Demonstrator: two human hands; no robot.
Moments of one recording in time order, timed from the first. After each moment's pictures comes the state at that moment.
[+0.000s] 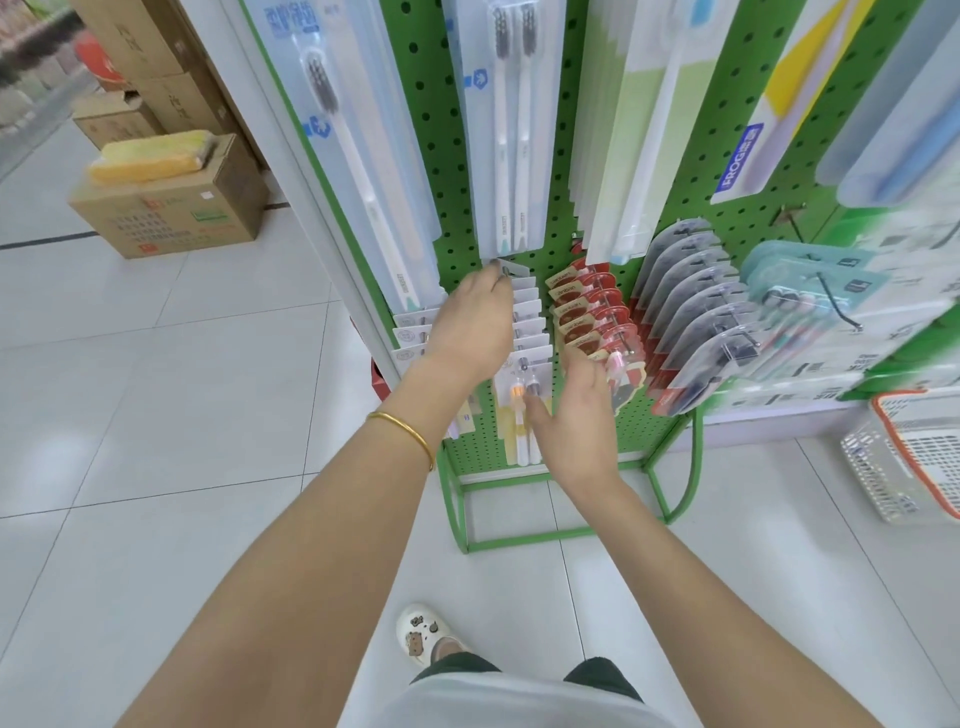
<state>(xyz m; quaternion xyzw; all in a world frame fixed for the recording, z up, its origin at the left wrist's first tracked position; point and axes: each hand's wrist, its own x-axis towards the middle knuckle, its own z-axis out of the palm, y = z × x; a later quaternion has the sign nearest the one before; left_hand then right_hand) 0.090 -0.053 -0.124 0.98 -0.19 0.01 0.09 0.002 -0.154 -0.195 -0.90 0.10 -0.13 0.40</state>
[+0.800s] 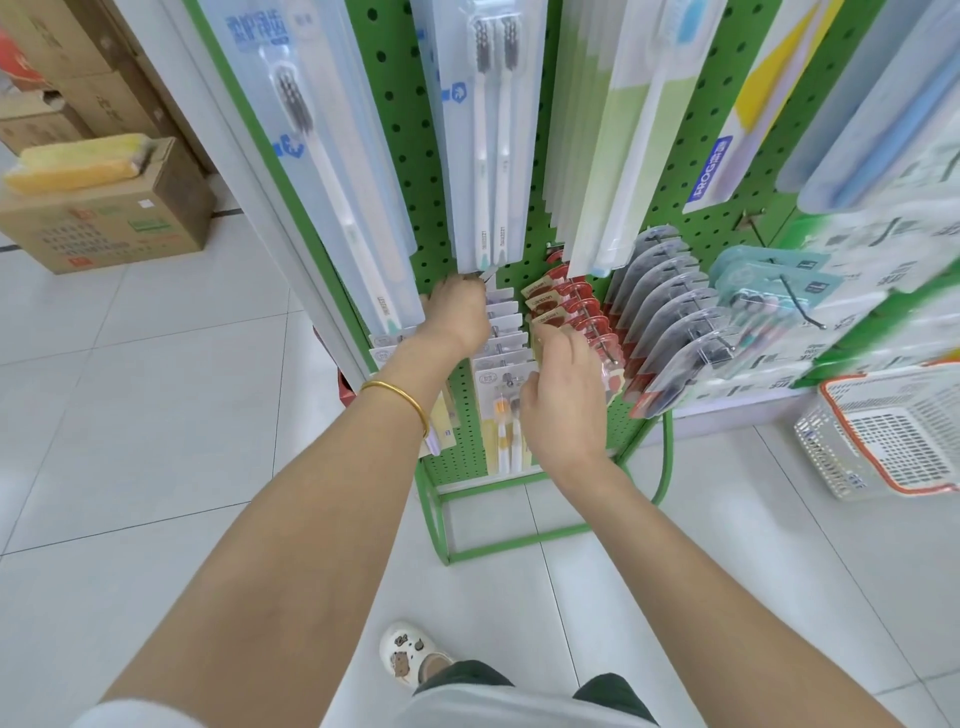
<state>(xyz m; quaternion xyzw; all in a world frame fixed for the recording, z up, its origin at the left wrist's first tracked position) 0.136 -0.063 -0.126 0.99 -0.13 -0.06 0.10 0.022 -0.150 -0.164 -0.93 0.09 -0.19 0.29</state>
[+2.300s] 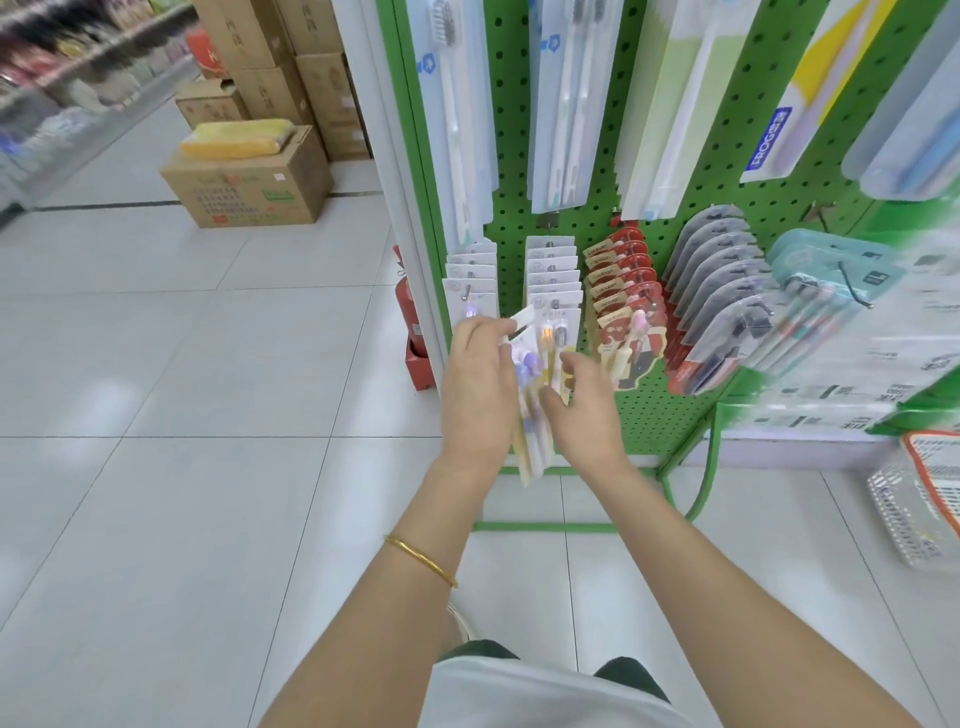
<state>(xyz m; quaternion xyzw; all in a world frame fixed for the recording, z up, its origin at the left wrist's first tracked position) -0.072 -0.038 -0.146 0.87 0.00 0.22 0.45 -0.064 -0.145 -0.195 -0.87 0.04 -0.05 0.49</state>
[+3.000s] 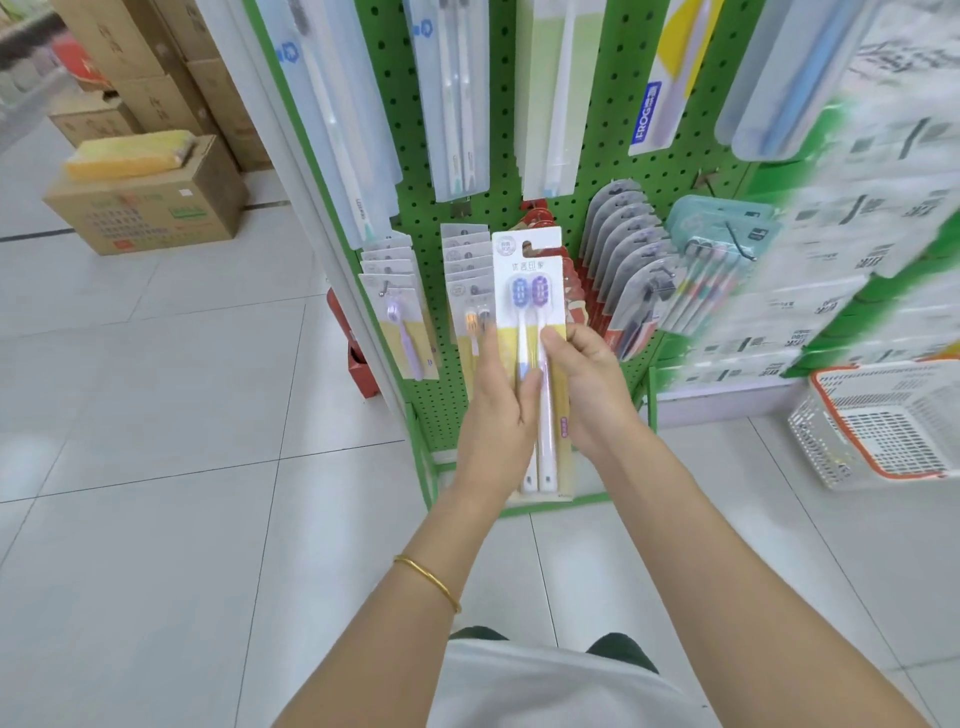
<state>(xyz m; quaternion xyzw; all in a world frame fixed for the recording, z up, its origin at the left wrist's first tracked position) -0.101 -0.097 -0.183 0.83 -0.12 0.05 0.54 -0.088 -0.194 -0.159 -0.58 0.13 -0.04 0.80</state>
